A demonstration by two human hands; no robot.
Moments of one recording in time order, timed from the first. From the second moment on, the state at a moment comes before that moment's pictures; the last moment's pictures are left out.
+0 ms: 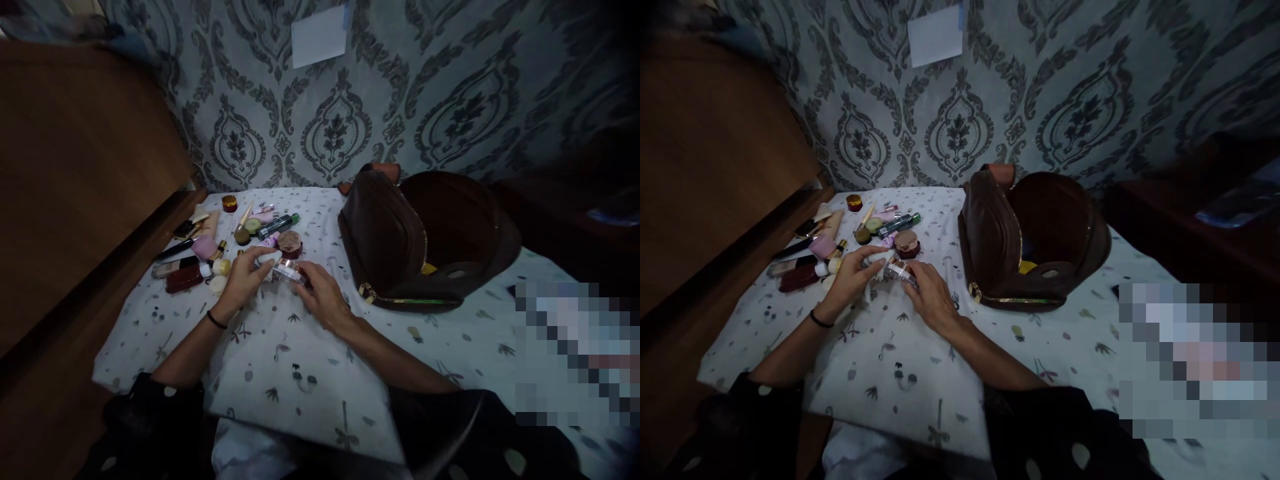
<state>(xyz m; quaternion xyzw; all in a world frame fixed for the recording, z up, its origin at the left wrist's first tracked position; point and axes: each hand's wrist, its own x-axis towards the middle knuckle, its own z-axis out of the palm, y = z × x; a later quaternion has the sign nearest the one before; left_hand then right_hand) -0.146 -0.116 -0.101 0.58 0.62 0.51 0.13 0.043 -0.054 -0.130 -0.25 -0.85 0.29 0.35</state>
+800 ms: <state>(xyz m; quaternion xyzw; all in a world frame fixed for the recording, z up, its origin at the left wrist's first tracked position) -0.149 -0.113 -0.108 0.58 0.62 0.51 0.12 0.044 -0.054 -0.131 -0.29 -0.85 0.30 0.33</state>
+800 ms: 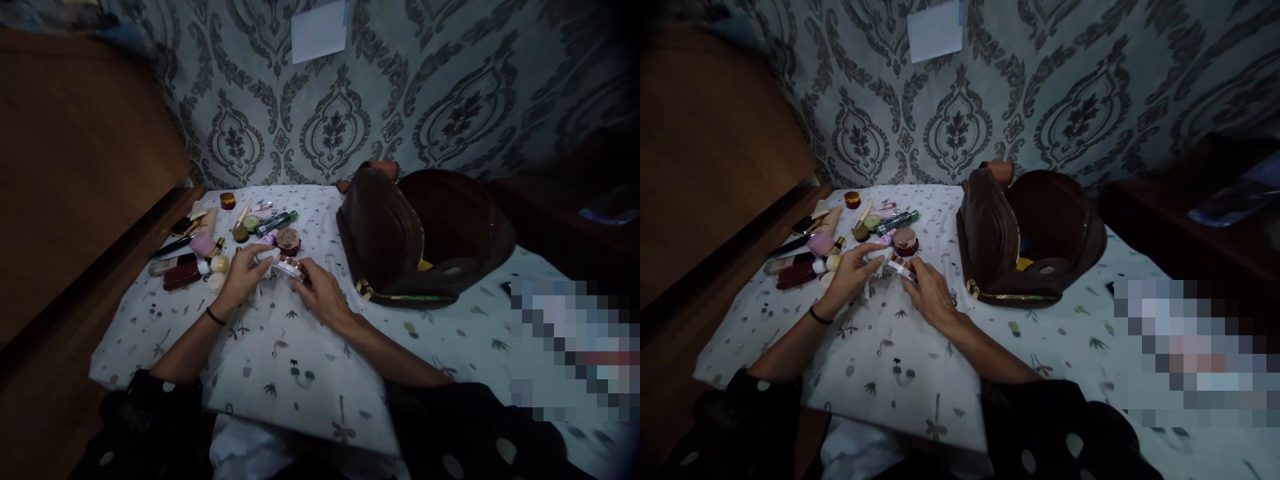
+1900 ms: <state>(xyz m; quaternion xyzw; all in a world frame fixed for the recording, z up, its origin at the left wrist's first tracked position) -0.145 -0.115 -0.104 0.60 0.61 0.50 0.12 0.041 -0.051 -0.135 -0.28 -0.82 0.32 0.38</state>
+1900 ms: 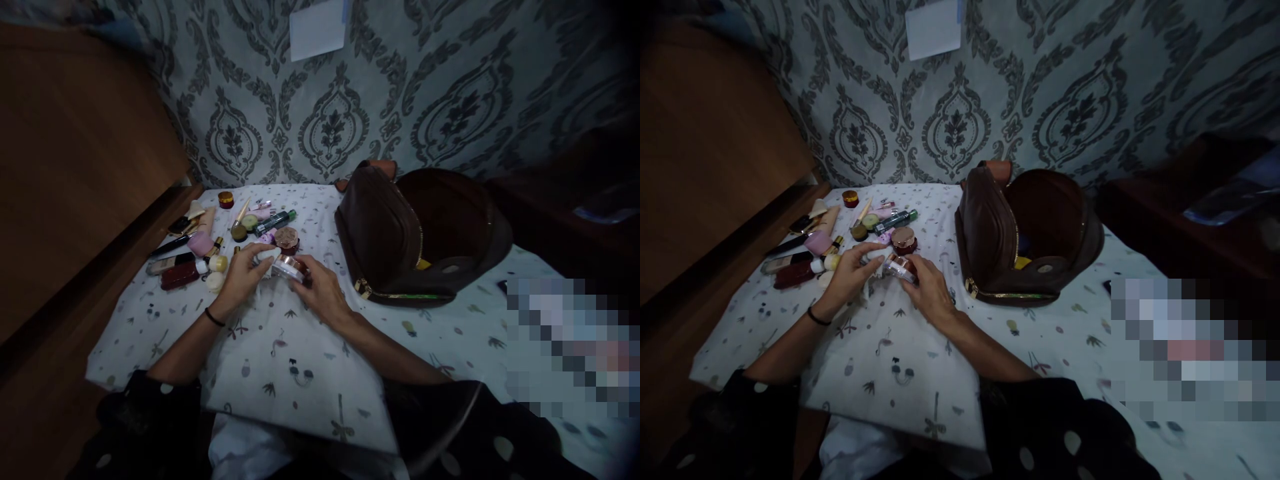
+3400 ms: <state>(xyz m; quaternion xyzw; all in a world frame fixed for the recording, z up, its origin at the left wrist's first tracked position) -0.150 -0.114 -0.103 0.60 0.65 0.46 0.05 0.042 -0.045 -0.145 -0.21 -0.85 0.28 0.39</state>
